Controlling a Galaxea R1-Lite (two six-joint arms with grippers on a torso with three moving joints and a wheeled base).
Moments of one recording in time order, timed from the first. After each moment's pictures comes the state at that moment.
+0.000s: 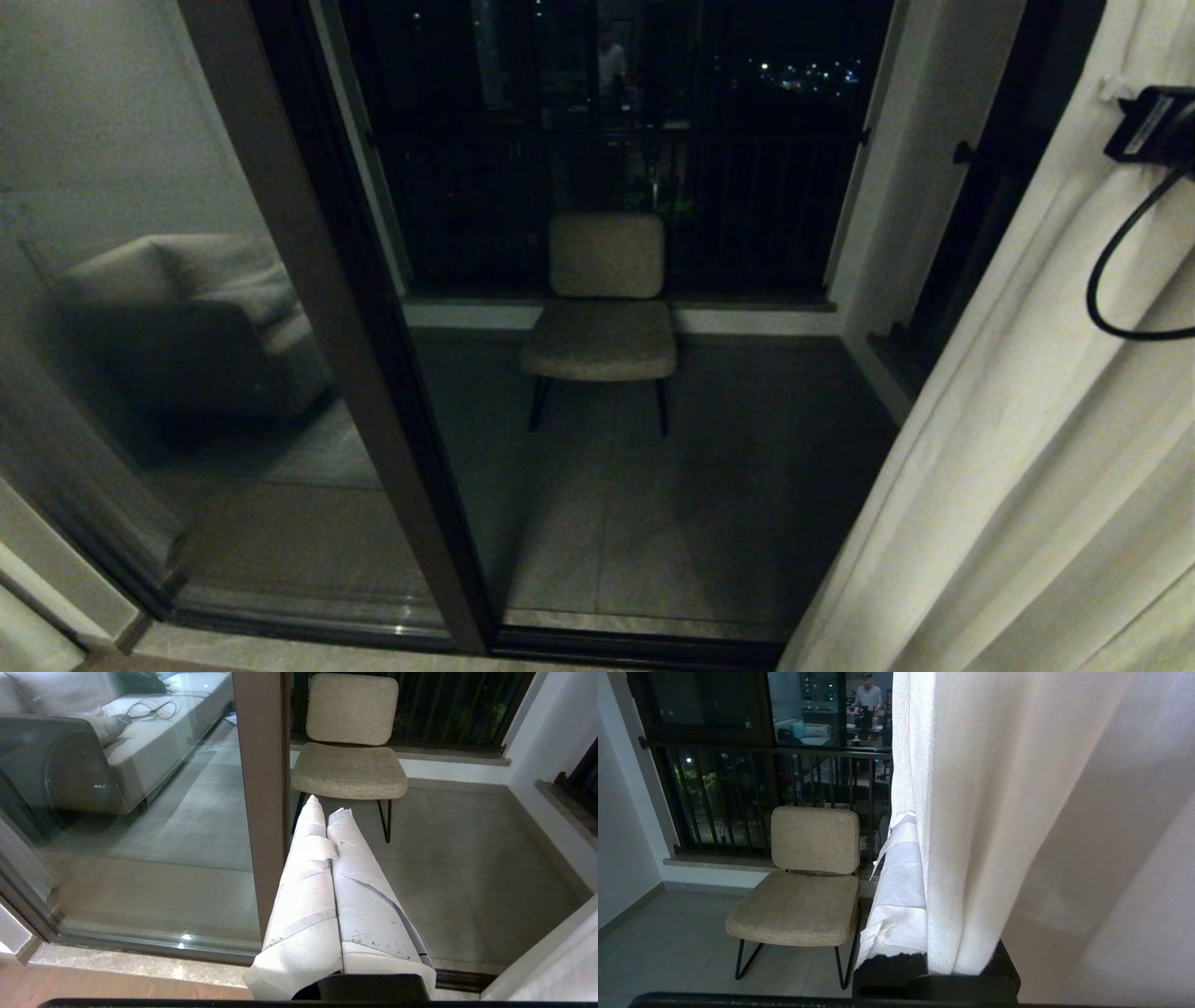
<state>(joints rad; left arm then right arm) 0.00 0.00 0.00 -0.01 0.02 -0.05 -0.18 1.66 -1.25 -0.71 0.15 0.00</state>
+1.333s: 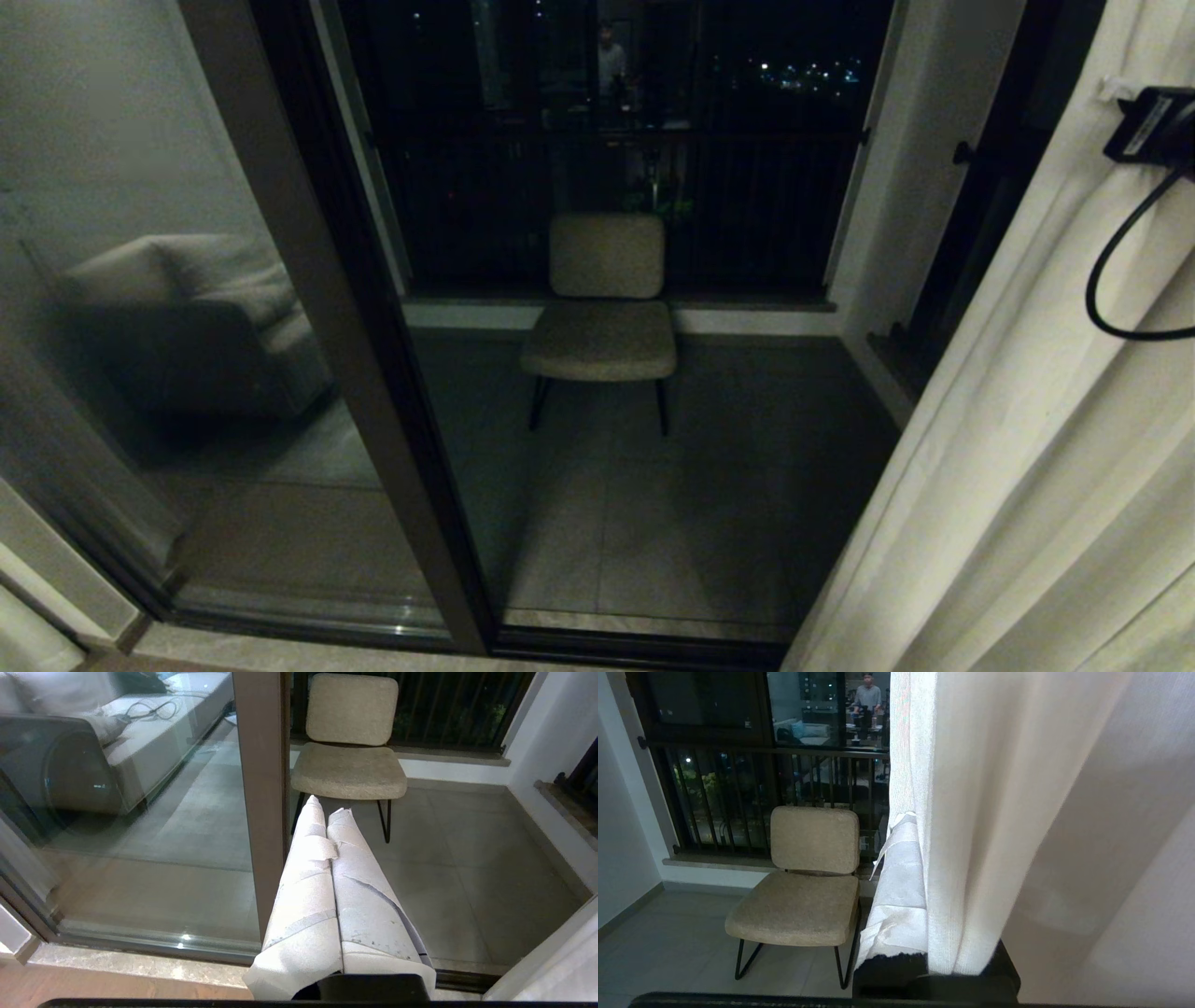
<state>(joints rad) 0.00 0.00 0.00 -0.01 0.02 -0.05 -0.18 1.66 -1.25 -0.71 0.15 0.00</state>
